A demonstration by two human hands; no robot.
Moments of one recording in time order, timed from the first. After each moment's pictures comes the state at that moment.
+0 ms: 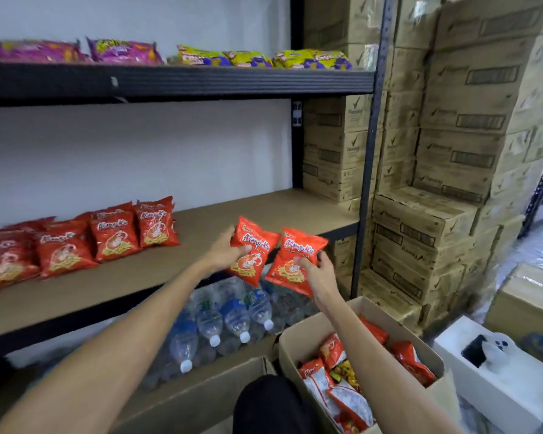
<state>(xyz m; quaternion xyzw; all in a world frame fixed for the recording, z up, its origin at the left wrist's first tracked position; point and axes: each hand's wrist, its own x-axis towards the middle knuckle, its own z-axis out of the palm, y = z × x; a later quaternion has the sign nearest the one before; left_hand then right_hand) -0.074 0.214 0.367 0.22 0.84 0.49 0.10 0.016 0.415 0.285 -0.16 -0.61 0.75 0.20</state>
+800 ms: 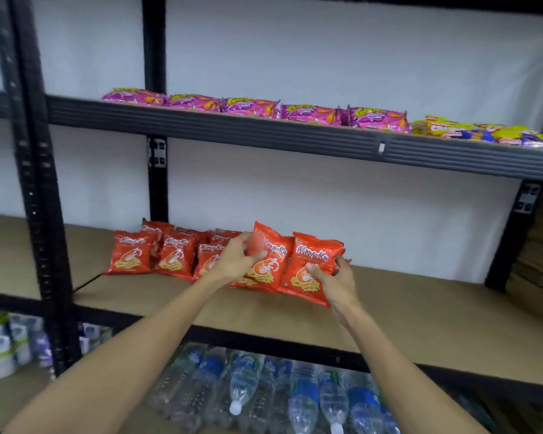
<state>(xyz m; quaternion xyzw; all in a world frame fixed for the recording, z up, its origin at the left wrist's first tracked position) -0.128 -0.107 0.422 0.06 0.81 0.56 -0.16 -0.146 0.123 0.396 0.09 -0.70 0.71 0.09</state>
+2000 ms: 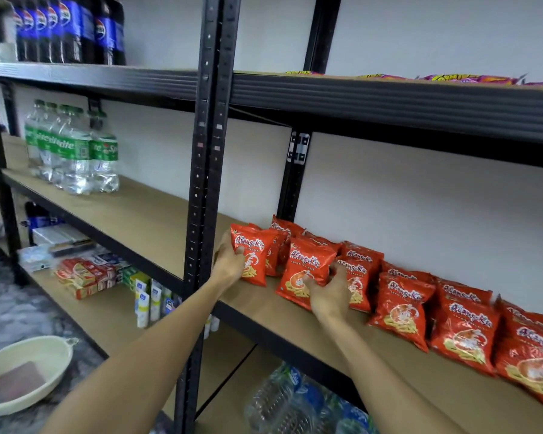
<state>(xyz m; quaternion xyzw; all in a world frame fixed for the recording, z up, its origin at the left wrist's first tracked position) -0.114 -0.397 0.338 -0.25 0.73 0.55 -0.33 -0.166 -0.190 0.346 0.15 -0.78 0.60 0.05</state>
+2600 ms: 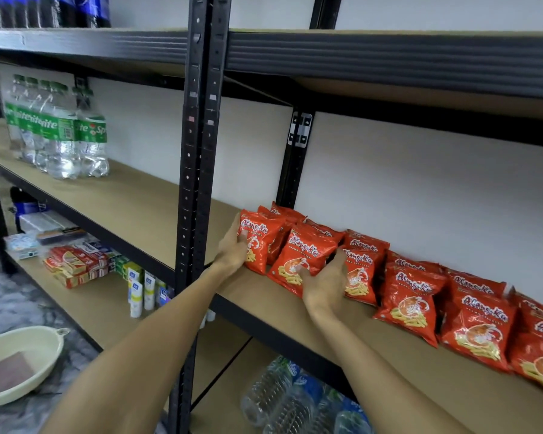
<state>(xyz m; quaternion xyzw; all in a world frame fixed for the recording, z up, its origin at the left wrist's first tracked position) -0.147 -0.413 0.318 -0.19 0.75 0.55 -0.31 -0.174 -0.209 0.334 0.15 -0.81 0.56 0.13</state>
